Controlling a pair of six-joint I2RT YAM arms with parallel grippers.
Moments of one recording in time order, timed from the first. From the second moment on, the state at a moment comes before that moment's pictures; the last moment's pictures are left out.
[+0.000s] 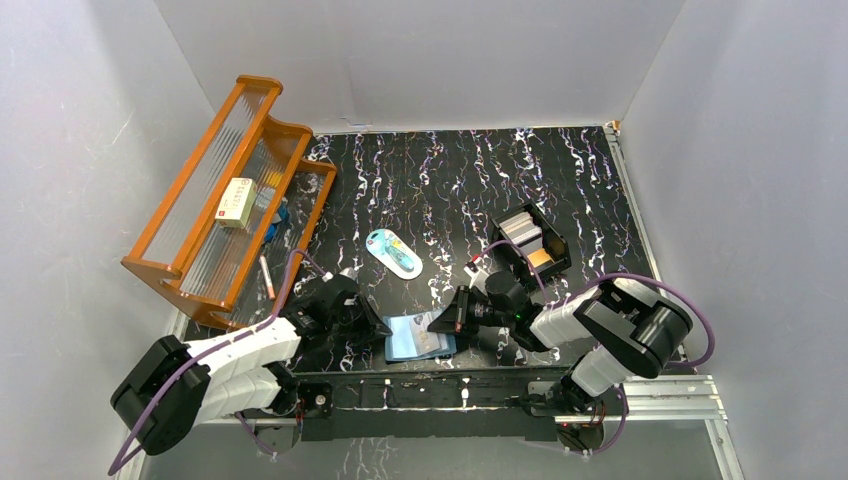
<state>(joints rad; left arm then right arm) -0.73 1.07 0.30 -0.11 0.16 -1.13 0.83 1.52 0.25 0.78 -0.45 1.07</state>
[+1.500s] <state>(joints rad) -0.77 1.09 0.30 -0.09 0.14 -1.19 0.87 1.45 0.22 0.75 -0.28 1.05</state>
